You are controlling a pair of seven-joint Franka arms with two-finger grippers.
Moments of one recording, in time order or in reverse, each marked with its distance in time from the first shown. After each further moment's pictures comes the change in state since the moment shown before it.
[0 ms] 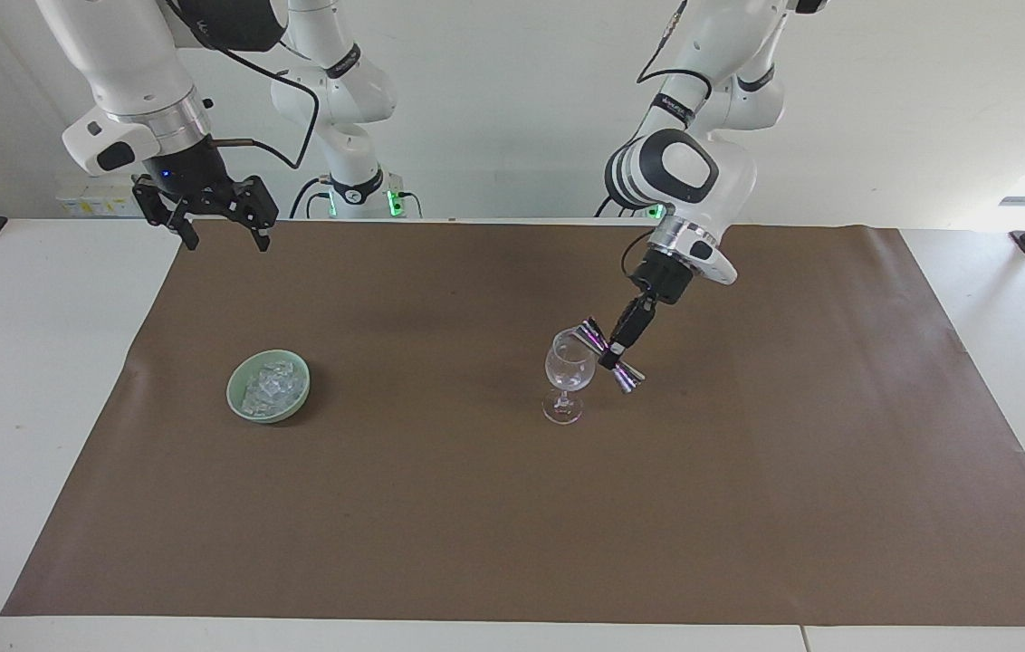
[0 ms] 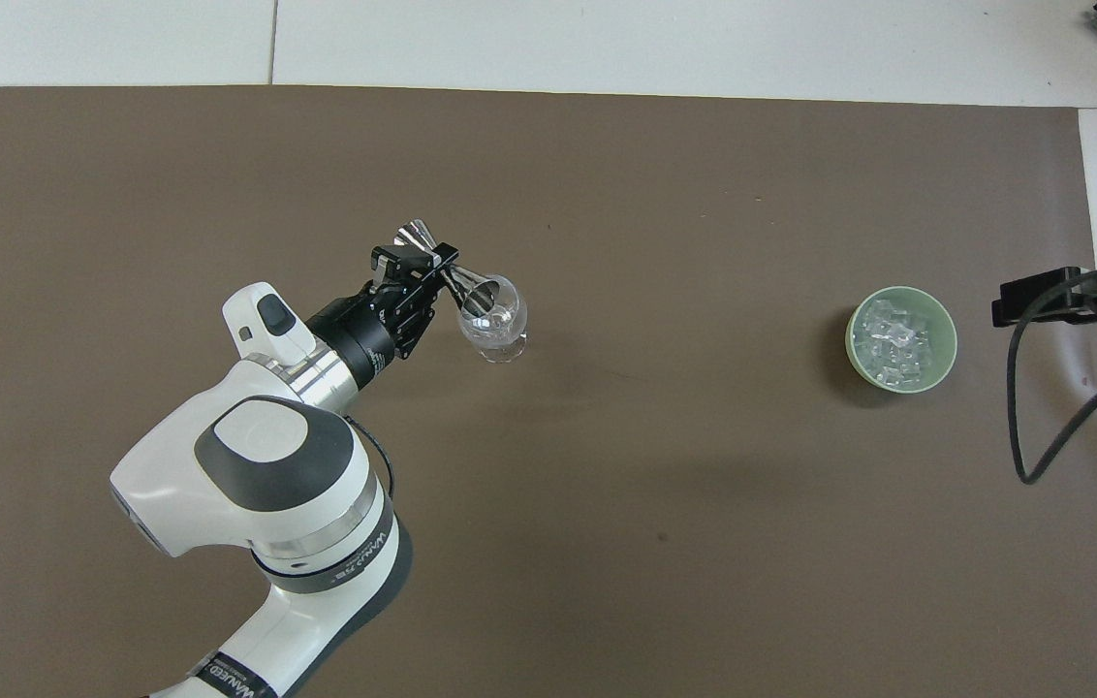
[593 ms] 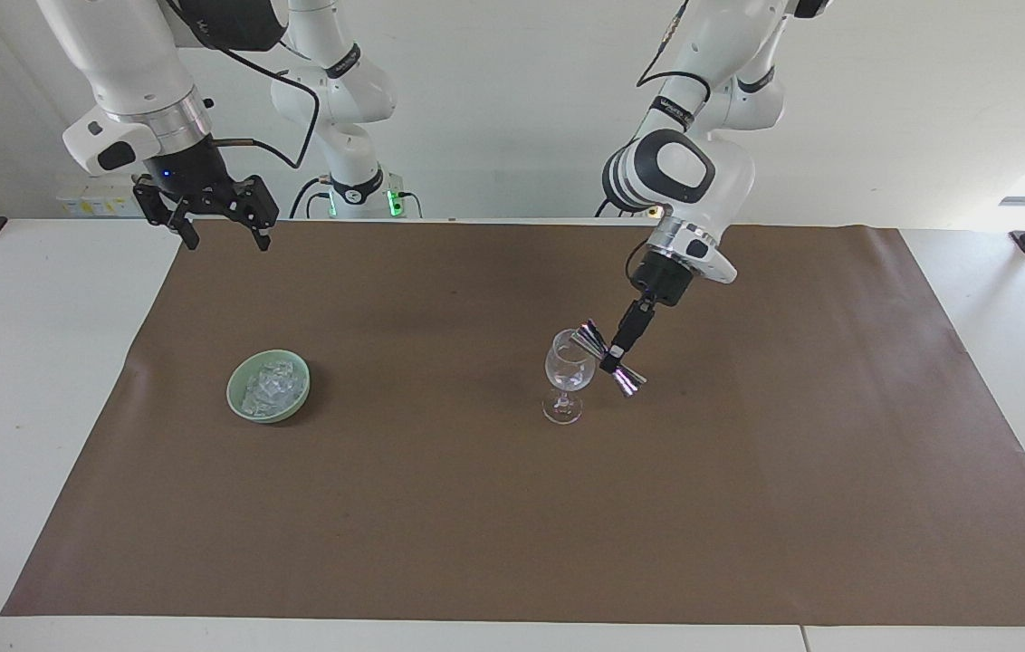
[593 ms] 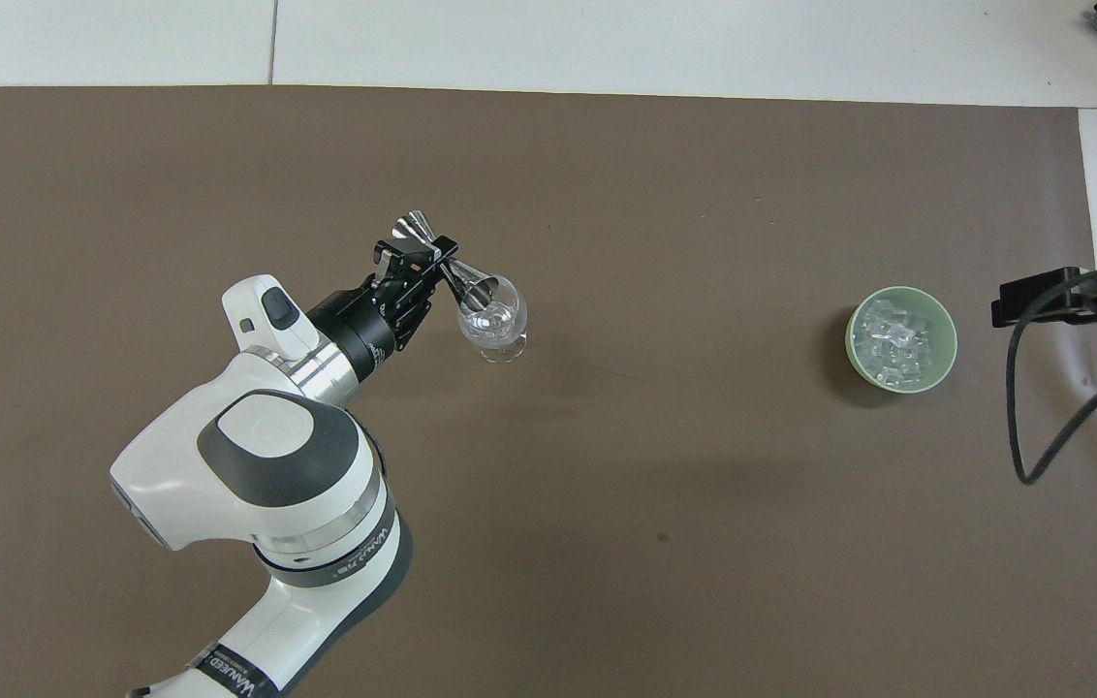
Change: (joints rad) left arm -0.002 0.011 0.000 0.015 0.042 0.019 0.035; right arm 0.001 0.000 0.000 -0.001 0.000 0.000 0.000
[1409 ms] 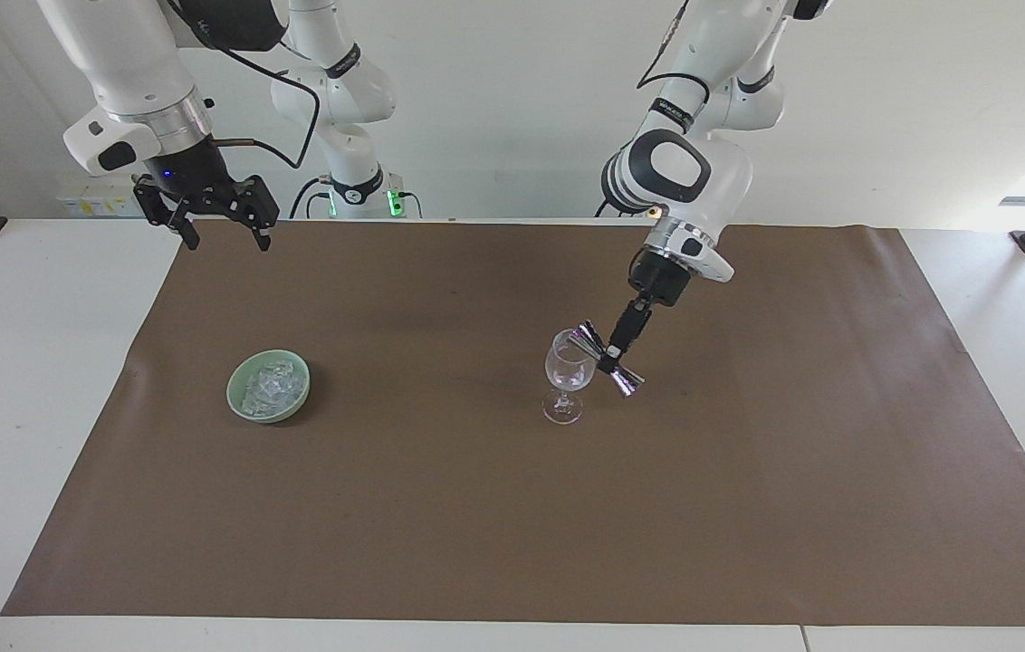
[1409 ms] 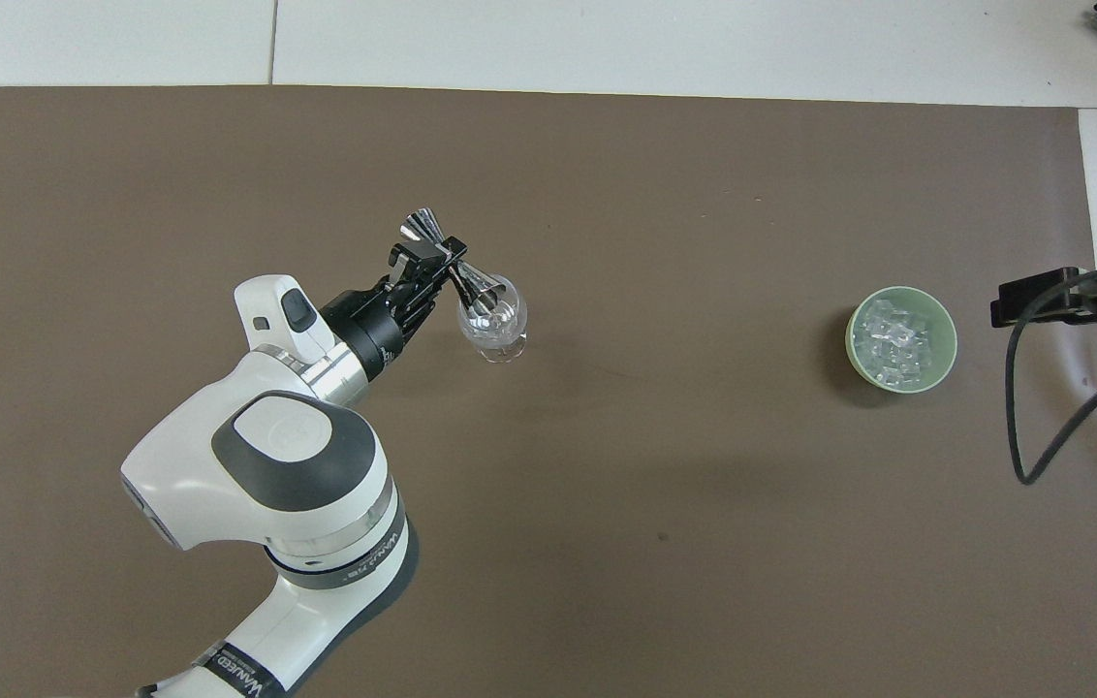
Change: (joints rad) left arm -0.020 0.009 -0.001 0.009 0.041 0.019 0.079; right arm 0.000 0.000 0.000 0.000 0.000 0.000 0.000
